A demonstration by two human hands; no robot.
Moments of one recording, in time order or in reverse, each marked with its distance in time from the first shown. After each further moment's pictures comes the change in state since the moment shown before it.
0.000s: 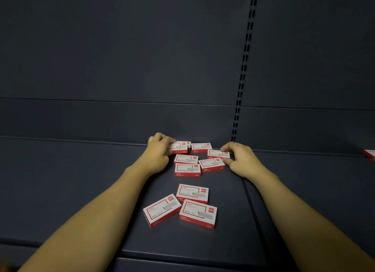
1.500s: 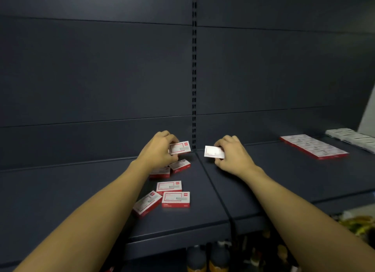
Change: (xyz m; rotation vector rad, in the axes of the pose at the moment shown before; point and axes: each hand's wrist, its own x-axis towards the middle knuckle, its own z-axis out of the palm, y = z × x) left_hand -0.008 0.095 -0.020 0.068 0.009 0.416; right_hand -0.098 -0.025 -0.080 -0.378 0.275 0.024
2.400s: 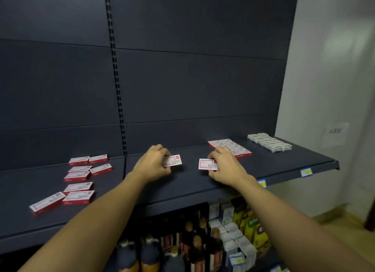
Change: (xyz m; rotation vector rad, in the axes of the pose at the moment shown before) left_hand 0.021 0.249 0.083 -0.050 -0.043 0.074; right_hand -0.136 0.189 -0.159 -0.087 -0.065 0.044
